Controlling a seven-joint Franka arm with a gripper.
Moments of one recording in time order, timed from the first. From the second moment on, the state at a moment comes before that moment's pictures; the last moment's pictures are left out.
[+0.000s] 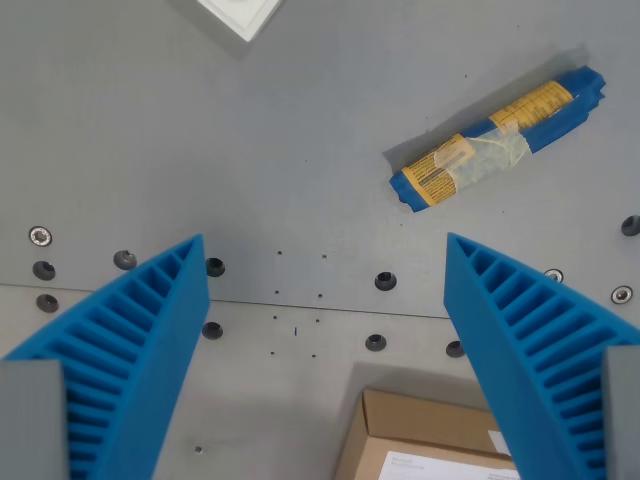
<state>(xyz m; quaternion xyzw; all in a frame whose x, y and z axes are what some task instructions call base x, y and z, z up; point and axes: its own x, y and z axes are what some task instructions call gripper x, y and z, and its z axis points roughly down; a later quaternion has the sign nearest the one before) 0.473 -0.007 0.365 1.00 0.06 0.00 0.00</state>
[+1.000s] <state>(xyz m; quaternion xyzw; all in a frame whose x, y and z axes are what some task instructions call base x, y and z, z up) 0.476 -0.007 0.359 1.00 0.05 -0.01 0.00</state>
